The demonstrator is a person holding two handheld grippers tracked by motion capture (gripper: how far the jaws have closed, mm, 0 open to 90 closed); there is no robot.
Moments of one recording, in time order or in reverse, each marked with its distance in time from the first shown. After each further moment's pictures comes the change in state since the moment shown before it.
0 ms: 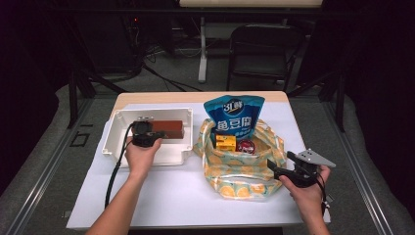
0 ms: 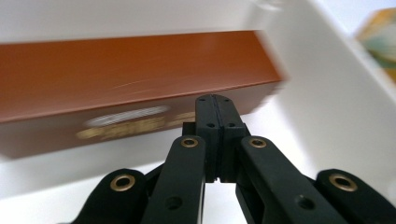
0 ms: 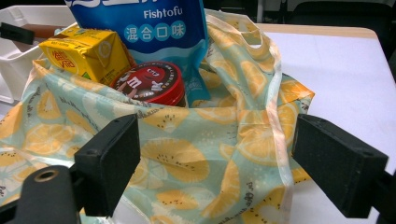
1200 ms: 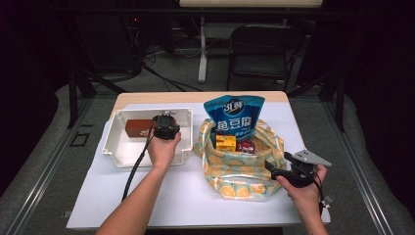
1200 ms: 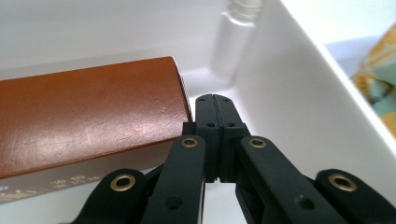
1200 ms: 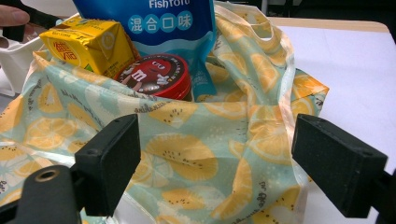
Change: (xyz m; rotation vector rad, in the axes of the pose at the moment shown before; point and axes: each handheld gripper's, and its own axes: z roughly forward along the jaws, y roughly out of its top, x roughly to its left) left arm -0.028 0.020 0.047 0.035 0.150 0.022; right arm 0.004 -0.002 0.006 0.019 0.010 -0.005
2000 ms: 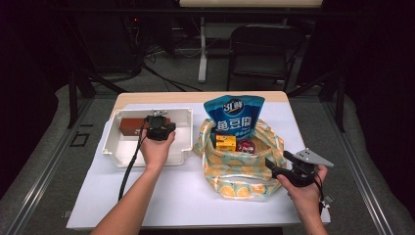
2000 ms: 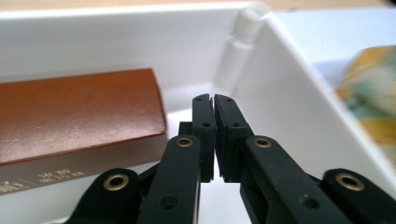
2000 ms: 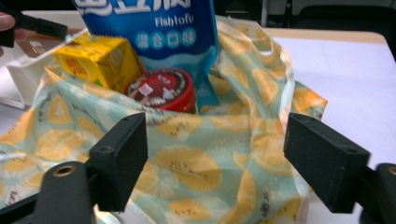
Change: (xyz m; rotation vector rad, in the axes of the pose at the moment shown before) left arm 0.010 -0.007 -0.029 -0.120 -0.090 -0.005; right arm 0.003 0.005 -0.005 -0.037 0.006 0.010
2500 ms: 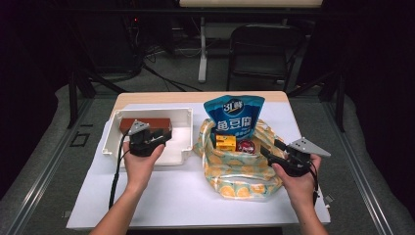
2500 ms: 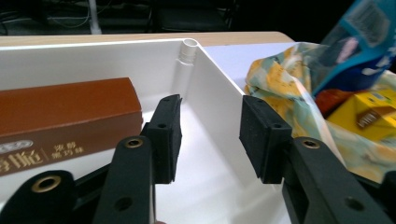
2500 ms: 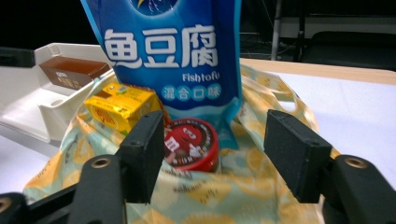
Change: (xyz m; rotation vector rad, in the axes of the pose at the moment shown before) left arm 0.010 -0.031 -0.075 -0.146 -0.180 0.035; right arm 0.014 0.033 0.010 -0.071 0.046 -0.014
